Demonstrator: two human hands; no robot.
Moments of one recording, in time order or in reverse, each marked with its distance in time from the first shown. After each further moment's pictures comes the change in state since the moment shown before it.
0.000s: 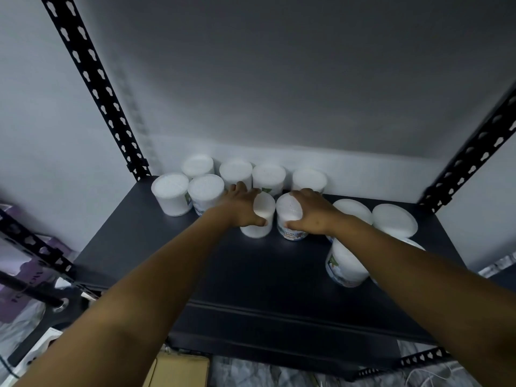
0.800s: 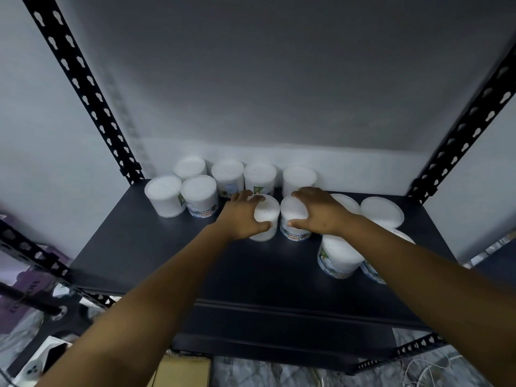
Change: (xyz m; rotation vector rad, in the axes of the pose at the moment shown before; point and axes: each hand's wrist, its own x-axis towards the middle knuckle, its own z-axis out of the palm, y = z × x) left_hand -0.025 0.026 0.019 -0.140 0.166 0.090; right_hand -0.031 0.020 -0.009 -0.159 0.141 -0.138
